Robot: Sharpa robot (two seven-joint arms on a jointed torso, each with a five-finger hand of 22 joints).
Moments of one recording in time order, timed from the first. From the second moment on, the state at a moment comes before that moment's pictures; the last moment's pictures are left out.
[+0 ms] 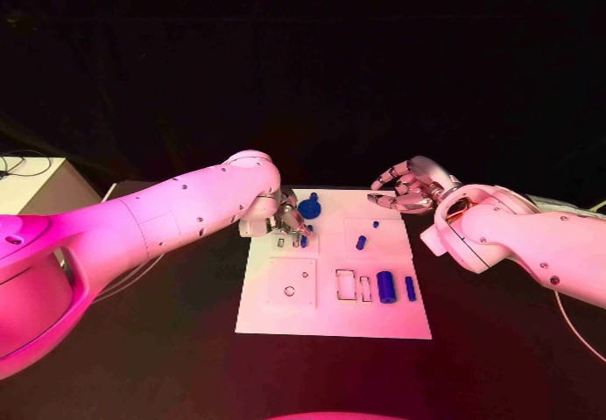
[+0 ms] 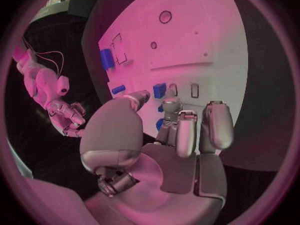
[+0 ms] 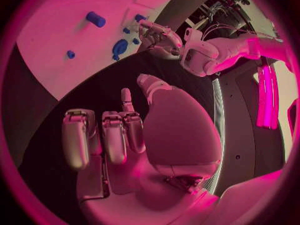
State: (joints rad) left arm 1.31 -0.41 0.01 1.04 -1.01 0.40 -0.63; left_hand 1.09 -0.17 0.42 0.29 0.24 0.78 0.11 0.69 0.65 1.17 0.04 1.18 0.91 1.47 -0.03 1.55 1.31 0.08 1.38 0.07 1.43 1.20; right arm 1.33 -0.81 -0.12 1.54 -0.94 -0.54 -0.18; right_hand 1.35 -0.23 0.33 0.27 0.34 0.92 0.14 0.28 0.42 1.47 0.06 1.52 1.31 1.47 -0.02 1.57 1.31 0.02 1.46 0.08 1.47 1.31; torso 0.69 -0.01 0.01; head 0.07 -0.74
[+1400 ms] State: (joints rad) left arm 1.30 -0.40 0.01 1.02 -0.98 0.38 -0.61; left_hand 1.24 -0.16 0.66 0.25 0.24 0.78 0.11 0.67 0.71 1.15 0.02 1.17 0.91 1.47 -0.03 1.55 1.31 0.08 1.37 0.07 1.43 1.21; right arm 1.33 -0.80 -0.12 1.53 -0.94 -0.53 -0.19; right_hand 1.35 -0.23 0.33 0.27 0.34 0.92 0.14 0.28 0.42 1.47 0.06 1.52 1.31 1.47 -0.02 1.57 1.31 0.02 1.46 0.08 1.47 1.31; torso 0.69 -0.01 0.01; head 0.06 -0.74
